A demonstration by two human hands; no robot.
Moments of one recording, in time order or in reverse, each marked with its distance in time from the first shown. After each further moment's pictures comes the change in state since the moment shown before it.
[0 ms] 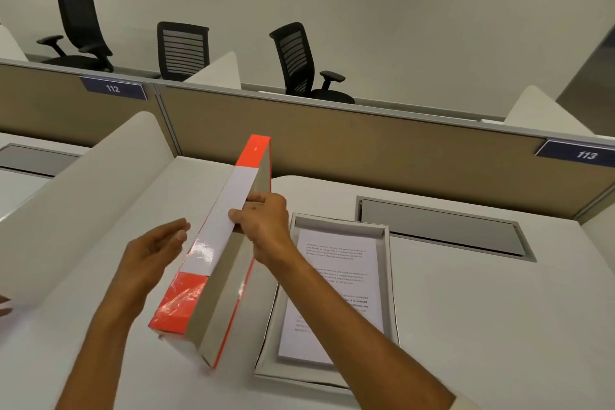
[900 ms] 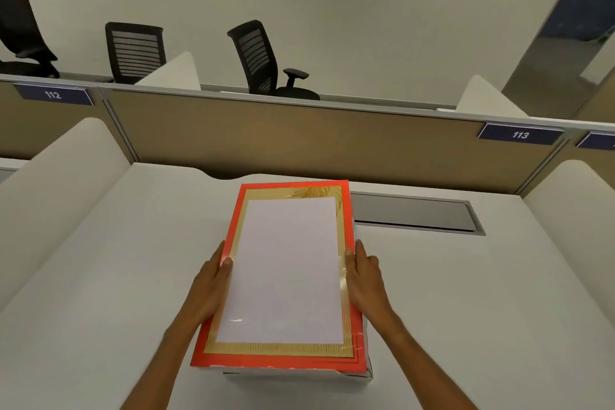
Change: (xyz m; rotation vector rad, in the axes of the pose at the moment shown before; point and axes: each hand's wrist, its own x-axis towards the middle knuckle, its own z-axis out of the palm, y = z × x) left_hand 0.005 -0.067 0.145 0.218 -0.280 0.029; right_hand -0.046 0.108 -0.239 -0.691 0.341 0.068
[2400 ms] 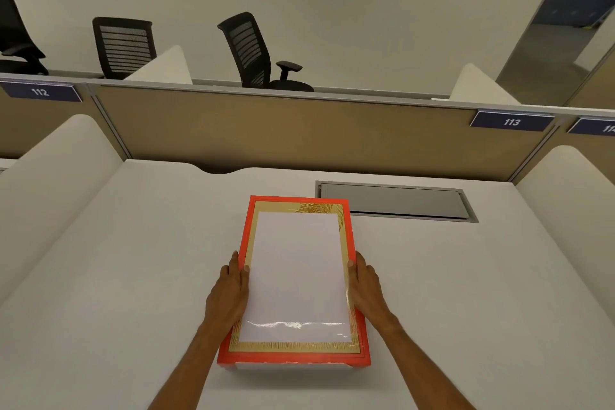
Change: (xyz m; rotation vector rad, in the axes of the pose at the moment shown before) left_hand 0.003 -0.021 0.063 0.388 0.031 -0.052; right_hand 0.034 0.092 0.032 -0.110 0.000 -0.023
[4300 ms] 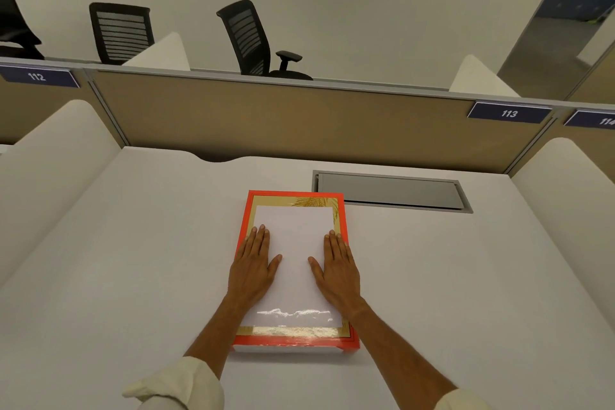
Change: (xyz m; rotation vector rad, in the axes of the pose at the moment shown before) left_hand 0.011 0.030 0.036 0.372 0.083 0.361; right_hand -0.009 -0.020 0.033 -0.505 0.061 -0.247
